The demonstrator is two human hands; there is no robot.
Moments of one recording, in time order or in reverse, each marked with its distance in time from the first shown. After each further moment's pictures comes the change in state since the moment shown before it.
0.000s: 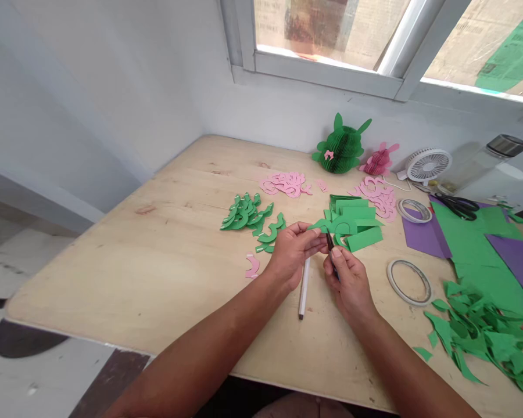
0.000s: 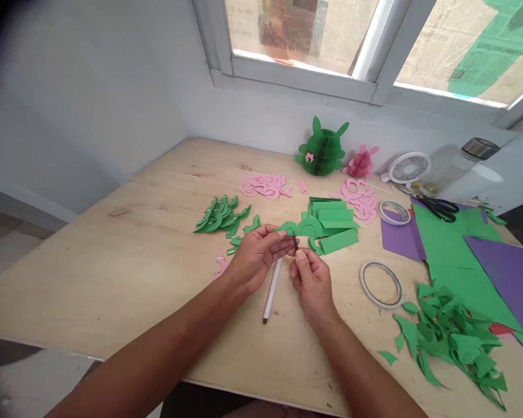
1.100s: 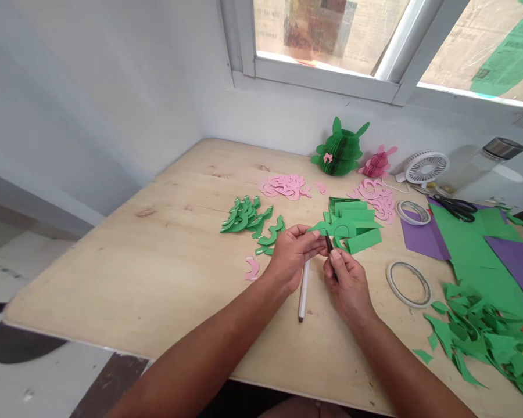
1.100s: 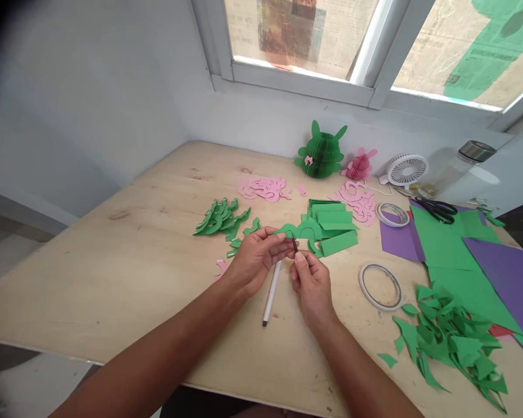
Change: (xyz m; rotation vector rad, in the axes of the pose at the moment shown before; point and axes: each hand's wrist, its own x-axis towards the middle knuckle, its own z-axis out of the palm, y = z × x) left_hand 0.001 0.001 0.001 0.017 0.006 -0.014; right_hand 0.001 0.004 0.000 0.001 0.030 -0.003
